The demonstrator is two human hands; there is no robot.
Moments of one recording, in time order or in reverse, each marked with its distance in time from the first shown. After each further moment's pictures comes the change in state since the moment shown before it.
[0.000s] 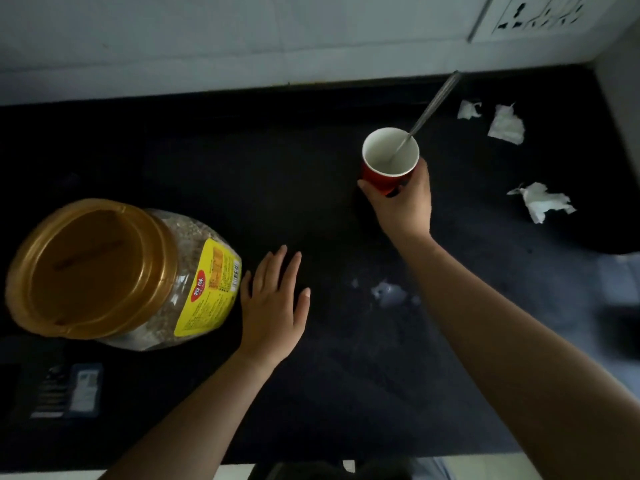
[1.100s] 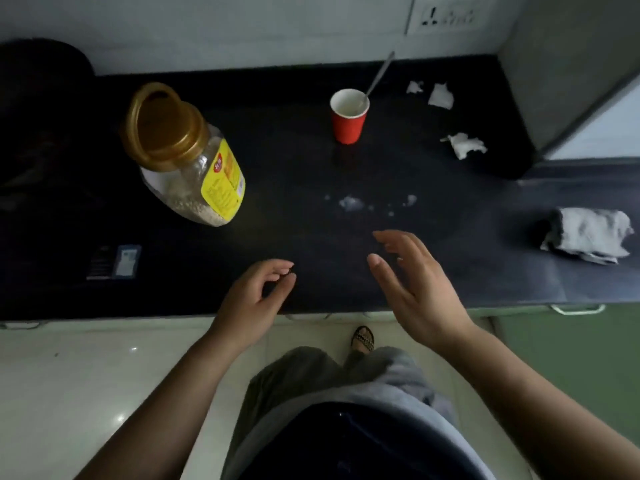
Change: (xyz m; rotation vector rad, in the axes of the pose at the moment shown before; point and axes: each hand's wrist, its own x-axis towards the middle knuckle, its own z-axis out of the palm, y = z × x) left_hand -0.195 0.050 -0.065 -0.772 -0.084 -0.150; right_hand -0.284 -0.019 -0.186 -0.248 -0.412 -0.276
